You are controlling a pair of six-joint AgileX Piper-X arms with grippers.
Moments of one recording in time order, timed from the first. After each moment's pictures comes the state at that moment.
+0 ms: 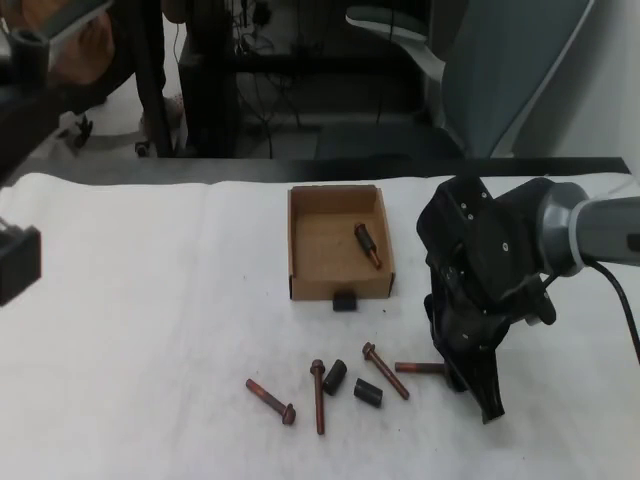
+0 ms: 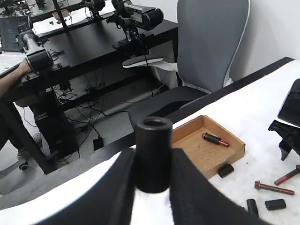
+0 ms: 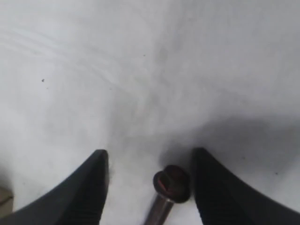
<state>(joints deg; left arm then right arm) -20.0 29.8 -50.1 38.9 4.0 14.3 26.3 102.8 -58.8 37.7 11.3 99.1</state>
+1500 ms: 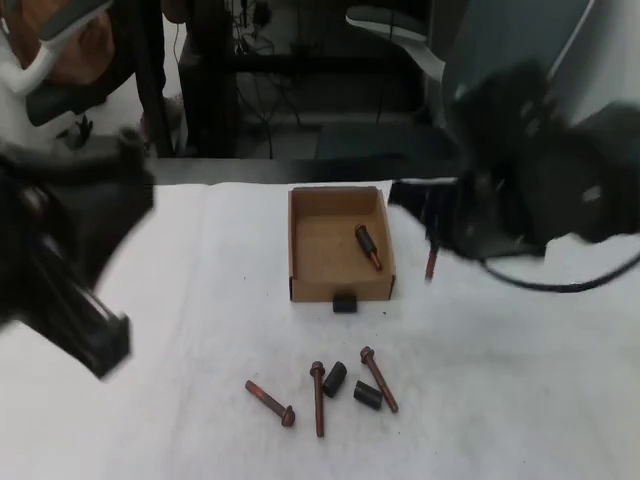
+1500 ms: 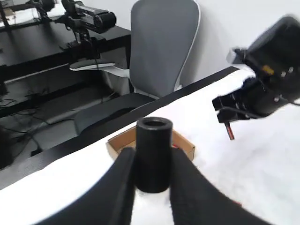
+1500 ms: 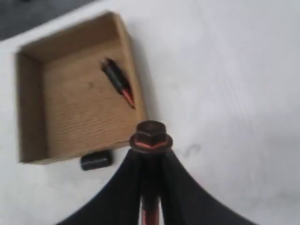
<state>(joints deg) -20.3 30.1 -33.4 19.5 16.4 7.4 29.2 83.6 -58.8 27.8 14.5 33.5</state>
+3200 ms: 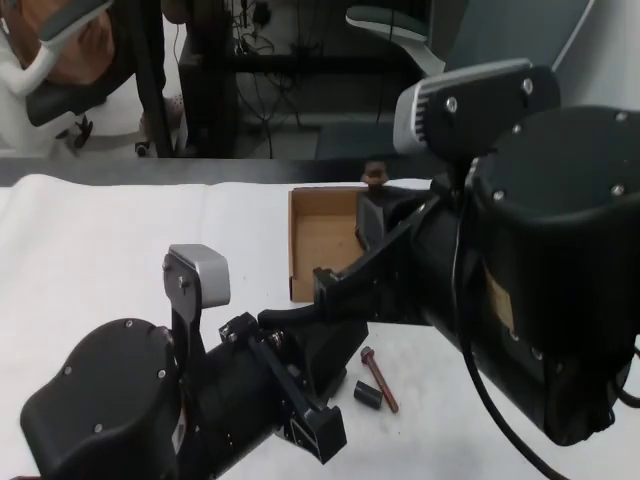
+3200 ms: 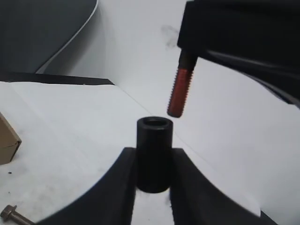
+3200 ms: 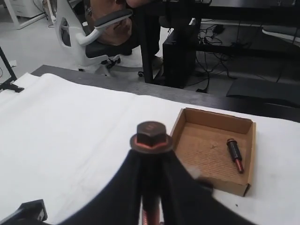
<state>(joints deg) -47.3 66.9 -15.5 -45.9 9.0 -27.9 61.2 62.7 -48.3 13.7 35.4 18.3</state>
